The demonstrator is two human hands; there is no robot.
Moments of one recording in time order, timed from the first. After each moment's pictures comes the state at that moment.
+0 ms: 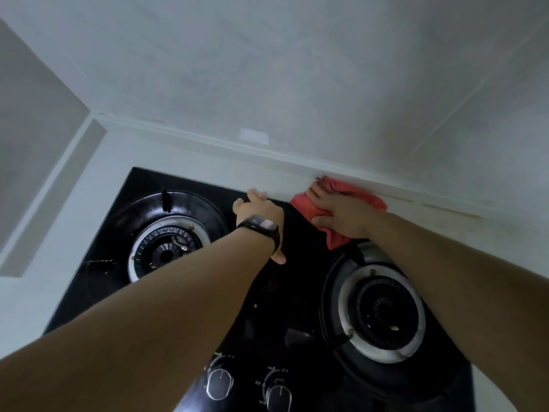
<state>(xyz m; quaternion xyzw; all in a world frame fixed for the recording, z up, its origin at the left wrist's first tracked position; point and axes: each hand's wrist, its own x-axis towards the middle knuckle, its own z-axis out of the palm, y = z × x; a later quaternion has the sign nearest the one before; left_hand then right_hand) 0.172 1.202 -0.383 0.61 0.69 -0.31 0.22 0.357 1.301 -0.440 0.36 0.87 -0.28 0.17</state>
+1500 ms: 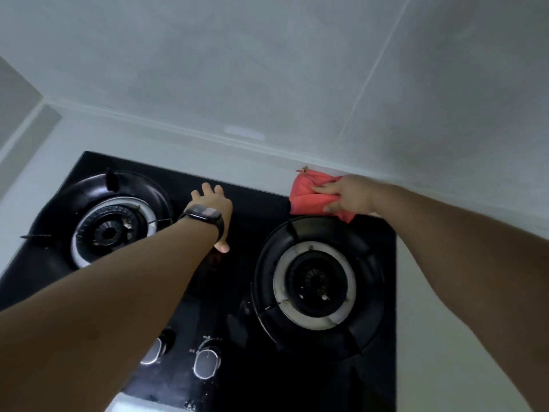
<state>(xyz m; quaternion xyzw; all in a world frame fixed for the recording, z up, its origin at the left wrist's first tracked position) 0.204 1.188 -0.397 0.53 0.75 -0.33 0.22 0.475 1.336 -0.410 0.42 0.83 -0.26 0.24</state>
